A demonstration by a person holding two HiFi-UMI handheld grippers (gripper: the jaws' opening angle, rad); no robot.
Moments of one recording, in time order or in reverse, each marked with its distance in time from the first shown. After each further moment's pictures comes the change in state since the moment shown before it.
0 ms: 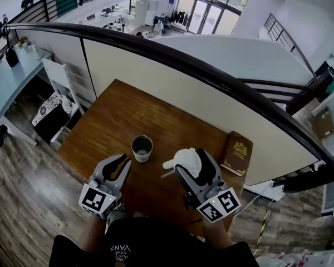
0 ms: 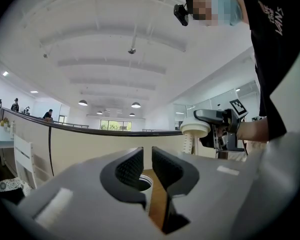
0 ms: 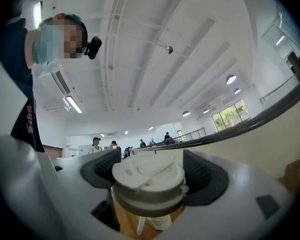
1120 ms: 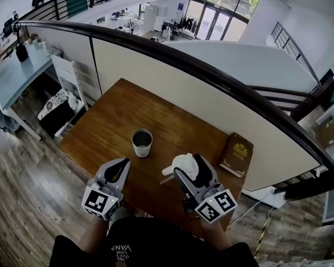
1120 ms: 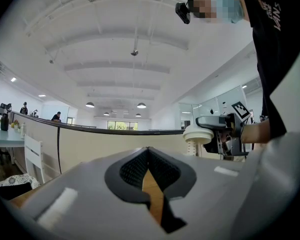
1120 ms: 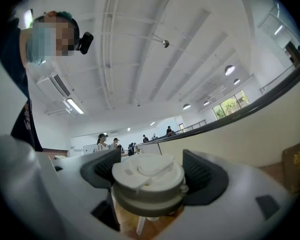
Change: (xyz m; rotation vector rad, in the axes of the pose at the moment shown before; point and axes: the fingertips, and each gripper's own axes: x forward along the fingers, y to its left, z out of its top) left arm -0.024 -0.036 -0.013 0.038 -0.029 0.078; right arm -0.038 0.003 -0.028 0.065 0.060 0.032
